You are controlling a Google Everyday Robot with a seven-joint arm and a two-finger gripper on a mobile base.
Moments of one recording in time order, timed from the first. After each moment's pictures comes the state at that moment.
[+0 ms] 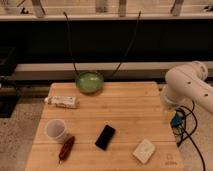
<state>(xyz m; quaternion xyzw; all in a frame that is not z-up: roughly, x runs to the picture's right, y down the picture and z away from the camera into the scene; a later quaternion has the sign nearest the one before) 0.285 0.107 0.684 -0.28 0.02 0.02 0.96</state>
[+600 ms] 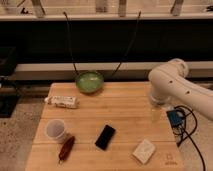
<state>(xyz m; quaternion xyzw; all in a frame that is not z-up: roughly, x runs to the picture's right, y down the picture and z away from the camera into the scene) 0.229 0.099 0.693 -0.28 0.02 -0.01 0.96</state>
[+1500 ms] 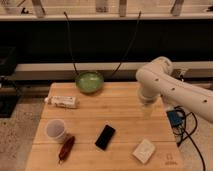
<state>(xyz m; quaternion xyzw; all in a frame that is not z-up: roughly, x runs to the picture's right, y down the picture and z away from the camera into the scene) 0.193 0.093 0.711 -0.29 0.02 -0.03 0.96</state>
